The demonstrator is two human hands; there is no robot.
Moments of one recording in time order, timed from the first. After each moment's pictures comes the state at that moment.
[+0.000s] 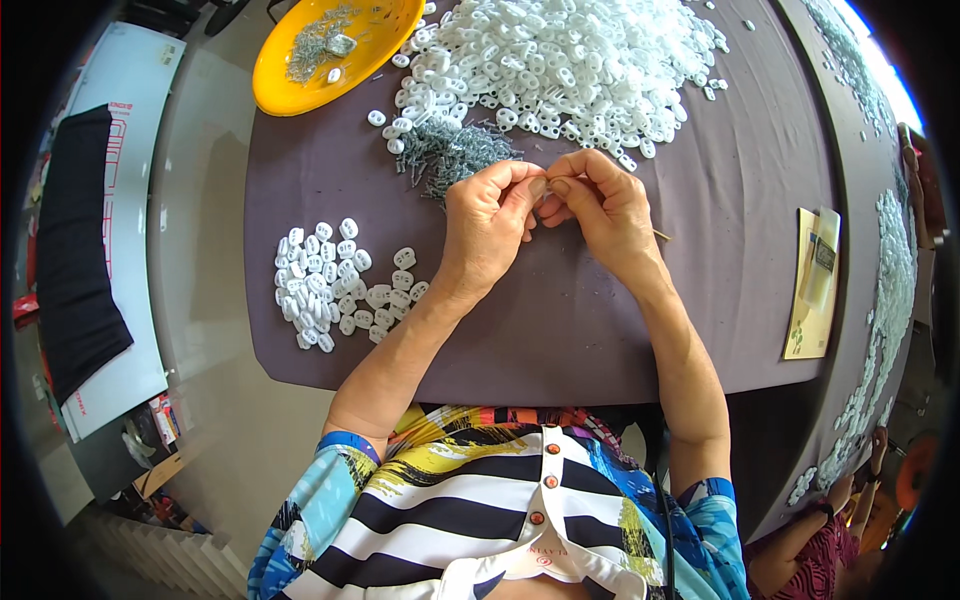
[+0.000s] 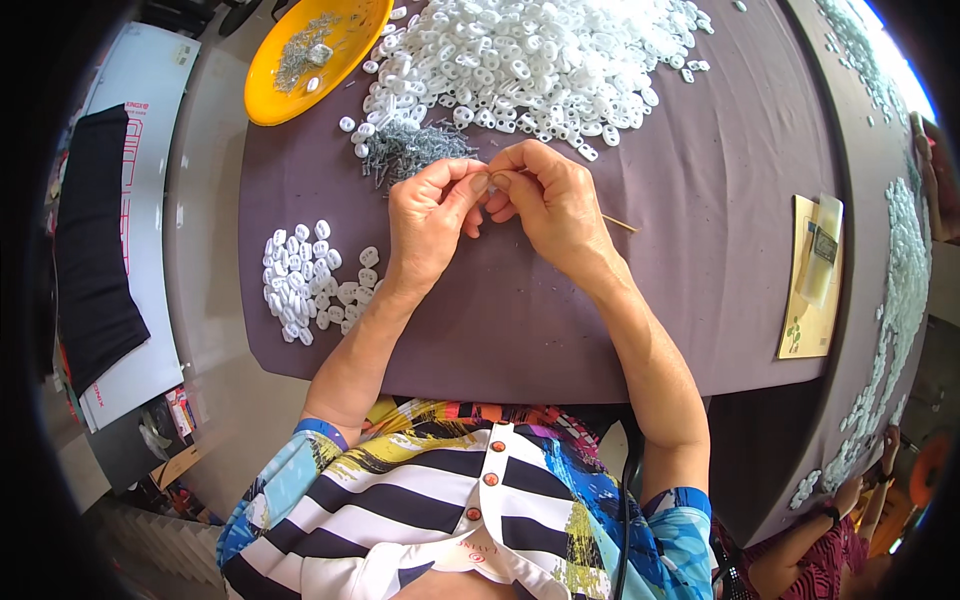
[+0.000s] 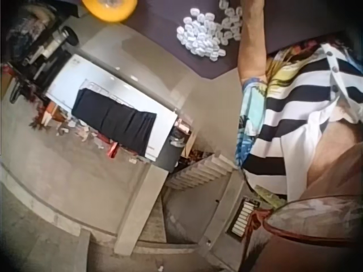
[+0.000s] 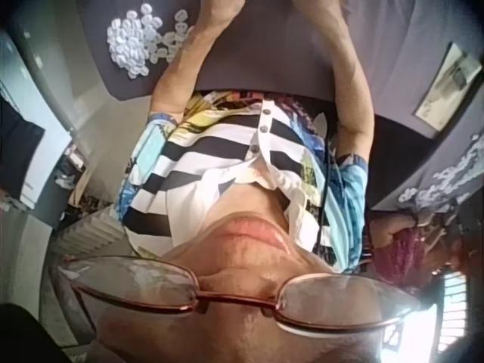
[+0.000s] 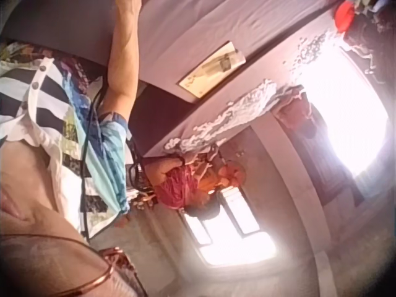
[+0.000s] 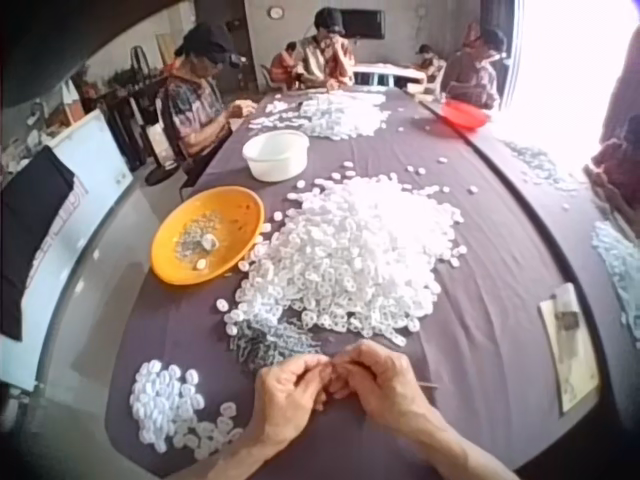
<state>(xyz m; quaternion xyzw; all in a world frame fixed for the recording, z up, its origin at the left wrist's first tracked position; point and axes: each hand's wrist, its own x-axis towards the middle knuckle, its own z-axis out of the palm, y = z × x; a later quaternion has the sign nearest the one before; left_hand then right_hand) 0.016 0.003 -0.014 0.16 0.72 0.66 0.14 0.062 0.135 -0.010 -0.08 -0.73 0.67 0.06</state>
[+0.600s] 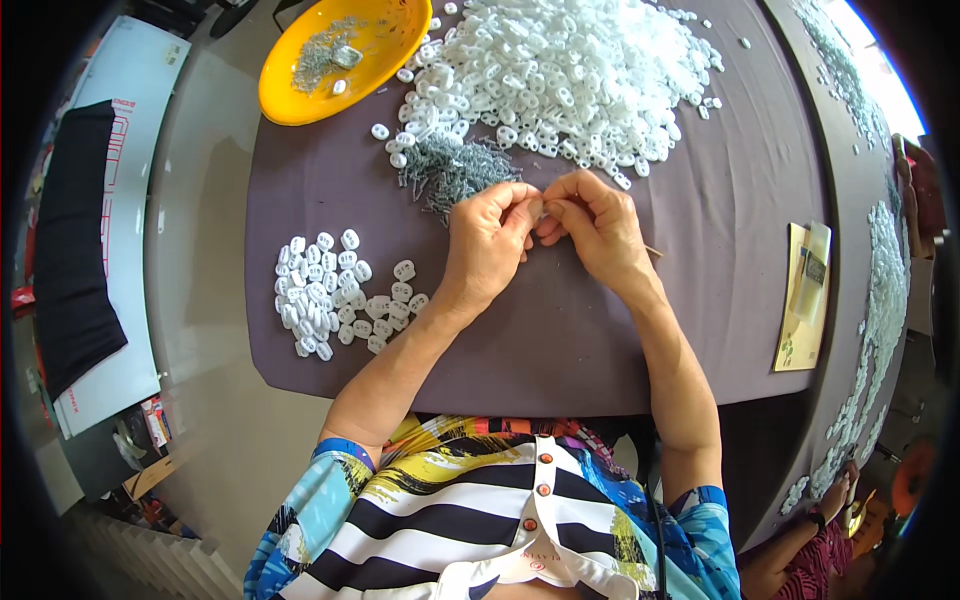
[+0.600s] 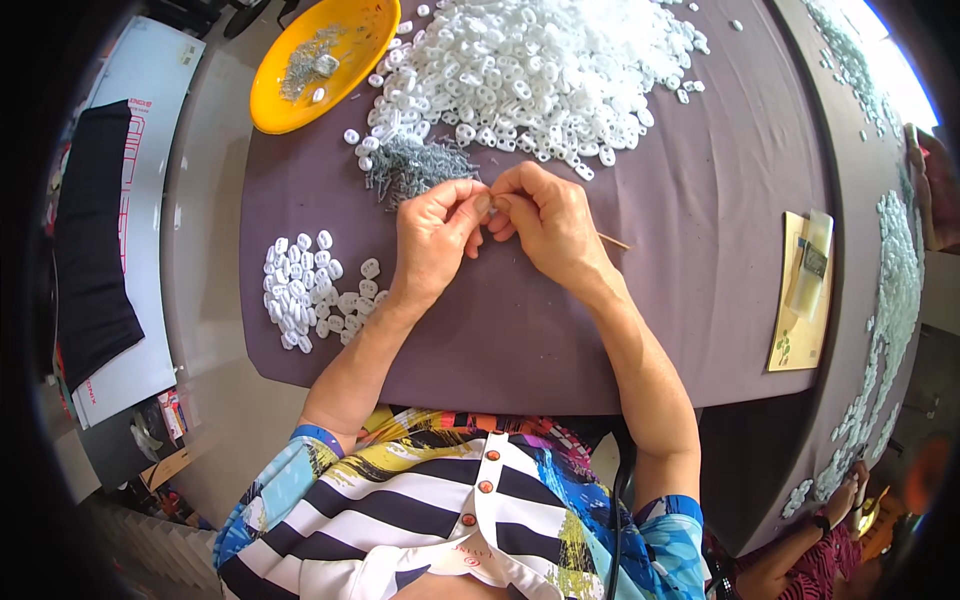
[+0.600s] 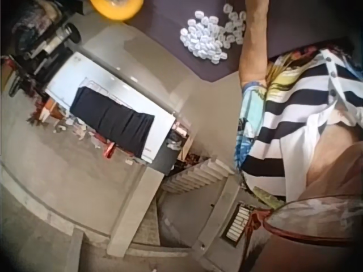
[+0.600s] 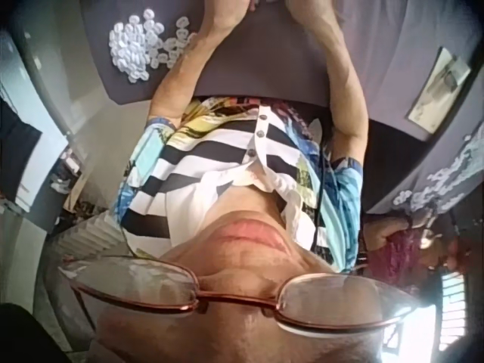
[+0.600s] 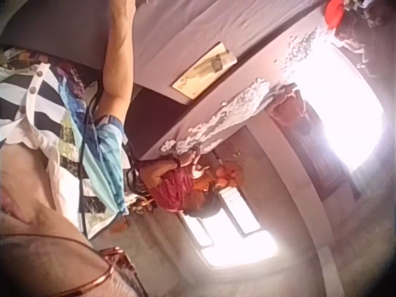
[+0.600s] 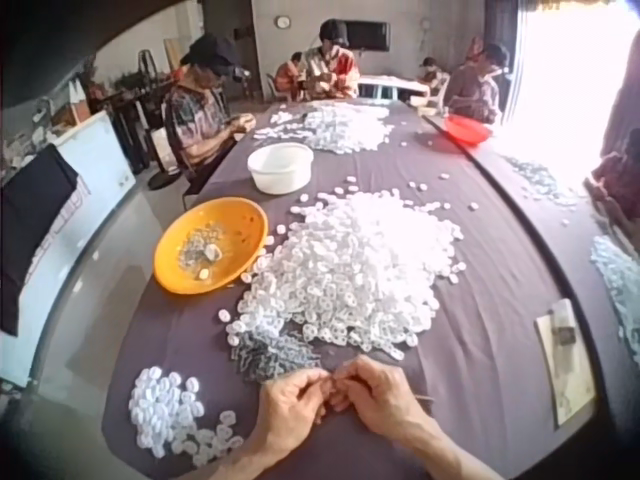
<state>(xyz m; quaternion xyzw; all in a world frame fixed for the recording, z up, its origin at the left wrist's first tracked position) 0.016 0.004 -0.015 0.14 0.72 0.66 0.17 0.059 0.140 -0.016 -0.04 -0.74 0.66 0.06</state>
